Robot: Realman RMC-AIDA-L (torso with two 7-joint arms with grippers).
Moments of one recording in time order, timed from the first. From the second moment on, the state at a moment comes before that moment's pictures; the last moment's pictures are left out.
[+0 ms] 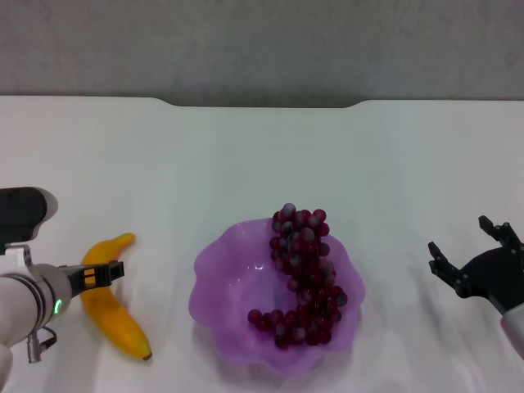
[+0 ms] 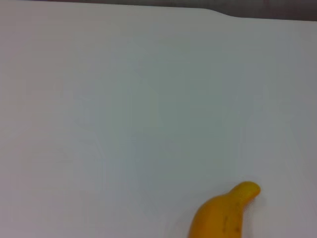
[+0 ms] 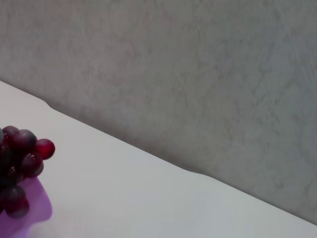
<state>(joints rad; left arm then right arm) -0.24 -2.04 -1.25 -1.19 0.07 0.60 2.44 0.31 2.02 0.78 0.40 -2.41 -0.85 -0.23</state>
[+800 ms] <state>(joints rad) -0.29 -2.05 -1.24 -1.05 0.07 0.55 2.41 0.31 2.02 0.78 0.40 -2.41 -0.85 -0.24</state>
